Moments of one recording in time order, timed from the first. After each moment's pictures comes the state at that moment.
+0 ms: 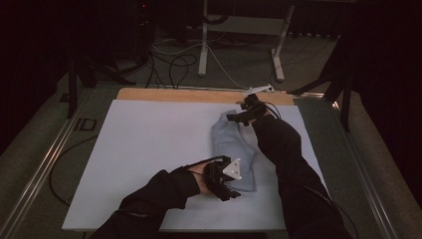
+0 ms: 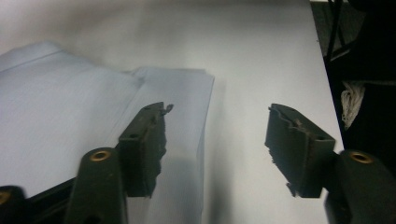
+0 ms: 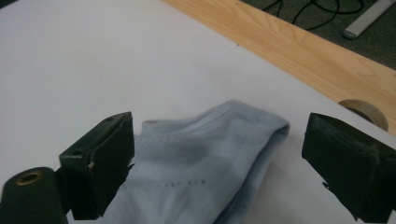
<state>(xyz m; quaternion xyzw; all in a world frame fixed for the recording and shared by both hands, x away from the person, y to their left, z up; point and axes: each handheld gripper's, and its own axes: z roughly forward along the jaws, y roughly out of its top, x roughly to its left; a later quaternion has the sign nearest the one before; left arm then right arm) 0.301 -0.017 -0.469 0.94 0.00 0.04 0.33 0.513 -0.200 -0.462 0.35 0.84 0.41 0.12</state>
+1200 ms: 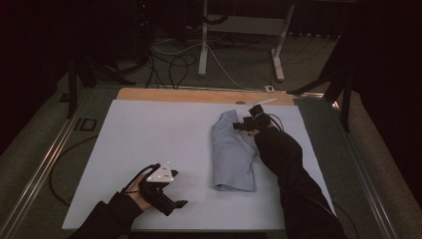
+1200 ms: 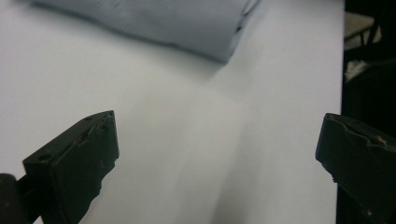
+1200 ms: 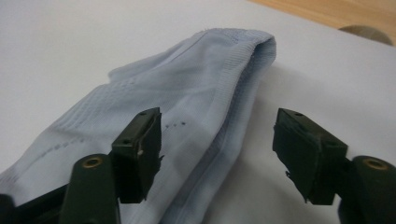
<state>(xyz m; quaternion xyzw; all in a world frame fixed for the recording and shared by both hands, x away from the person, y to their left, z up) 0.267 0.153 -0.502 0.88 0.20 0.06 0.42 0.505 -0.218 -0.503 0.42 0.81 0.39 0.09</state>
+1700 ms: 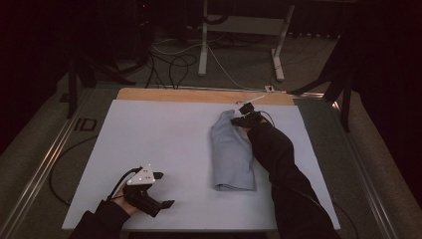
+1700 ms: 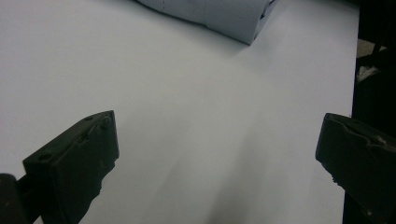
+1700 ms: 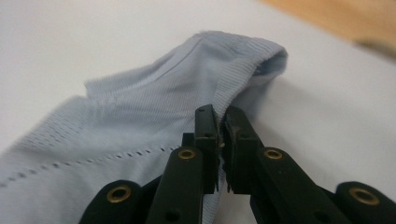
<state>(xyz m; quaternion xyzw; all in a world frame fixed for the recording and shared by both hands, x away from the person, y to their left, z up) 0.261 0.181 -0.511 0.87 0.23 0.07 0.44 0.517 -0.192 -0.502 0.39 0.84 0.37 0.12</state>
